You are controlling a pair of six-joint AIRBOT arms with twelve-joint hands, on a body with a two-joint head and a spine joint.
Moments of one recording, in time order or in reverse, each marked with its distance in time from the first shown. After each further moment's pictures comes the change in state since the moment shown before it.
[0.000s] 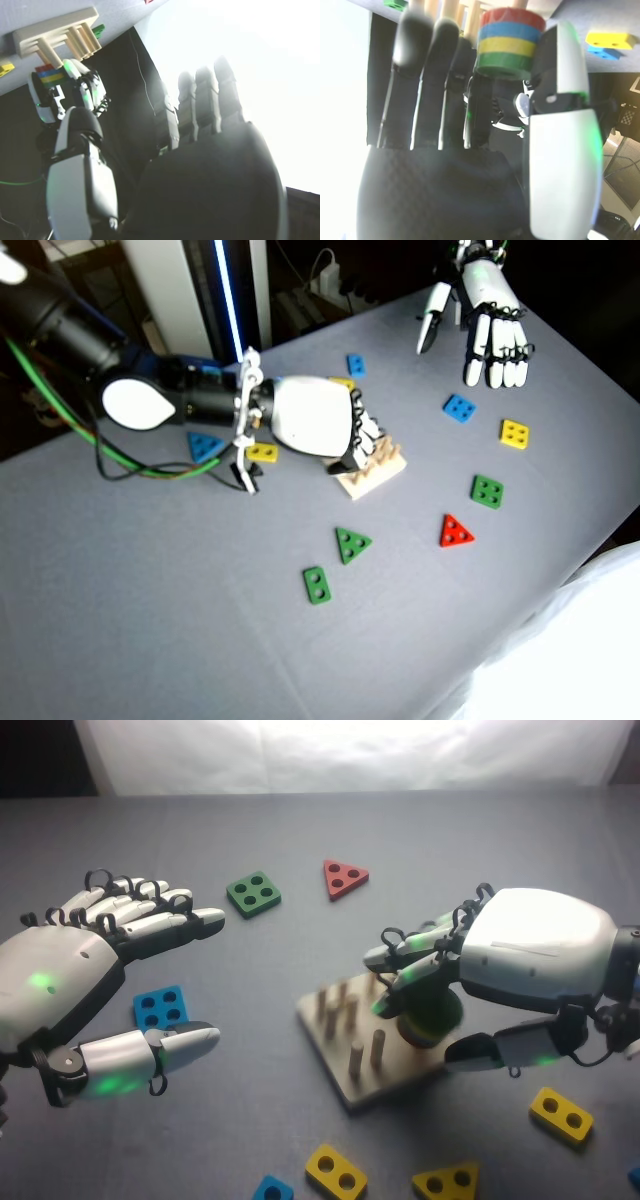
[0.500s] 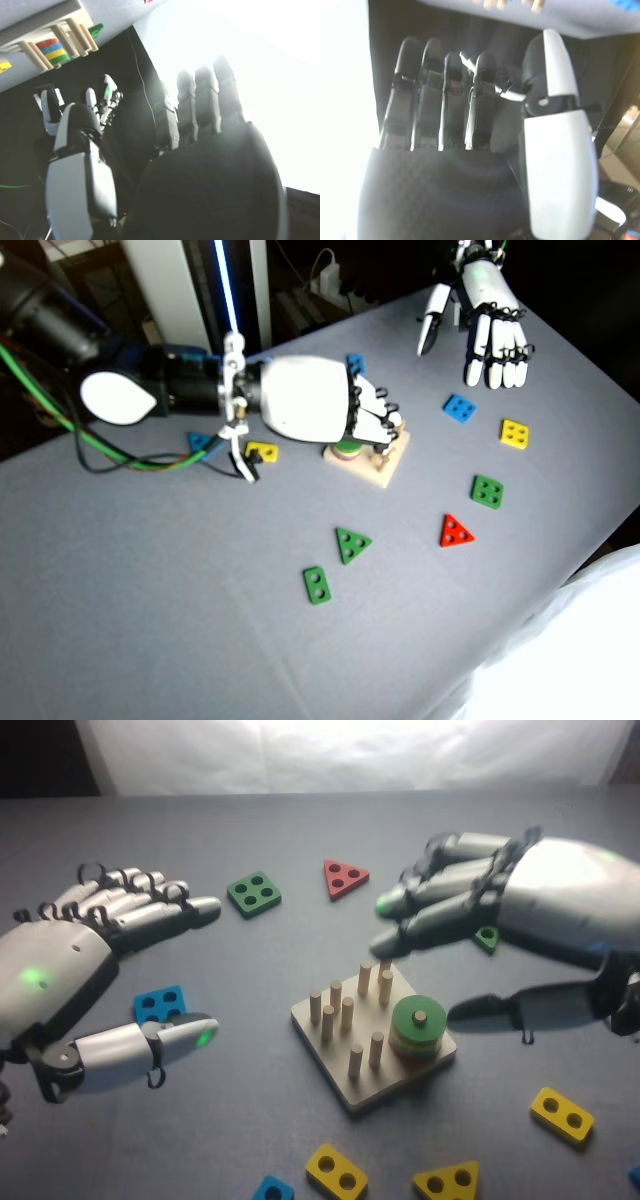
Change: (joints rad) left arm 0.011 -0.005 0.000 -0.011 -0.074 -0.035; right arm -0.017 0.091 -0.044 0.129 0.214 0.043
